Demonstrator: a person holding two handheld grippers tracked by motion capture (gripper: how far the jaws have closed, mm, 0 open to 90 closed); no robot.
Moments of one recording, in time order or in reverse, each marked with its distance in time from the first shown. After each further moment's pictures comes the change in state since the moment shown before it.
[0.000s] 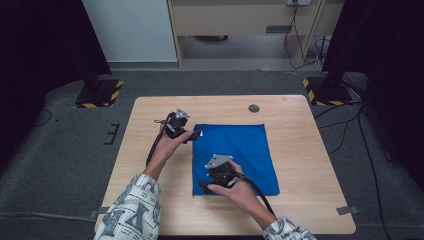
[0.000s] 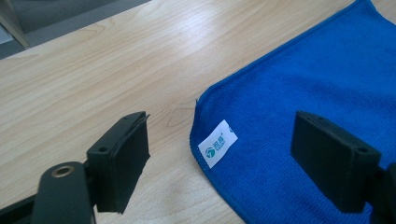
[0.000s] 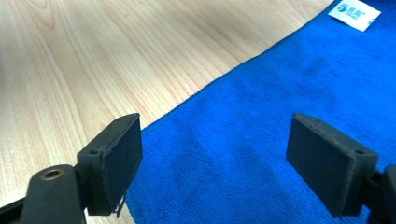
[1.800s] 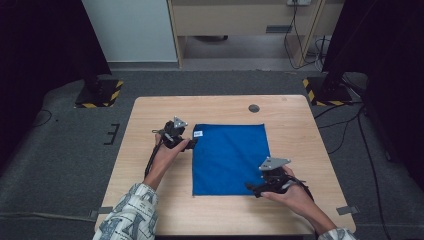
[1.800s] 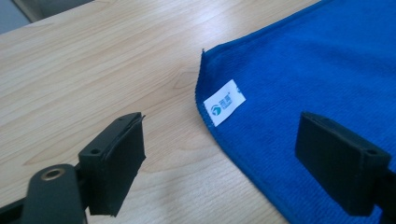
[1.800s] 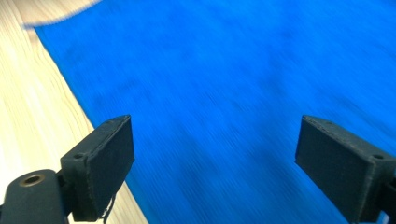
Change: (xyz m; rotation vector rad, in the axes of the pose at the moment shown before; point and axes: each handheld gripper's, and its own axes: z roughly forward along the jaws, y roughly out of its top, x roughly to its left) left arm -0.009 -0.027 -0.005 0.012 0.060 -0.011; right arm -0.075 -0.084 -0.096 0.005 -0.059 0.068
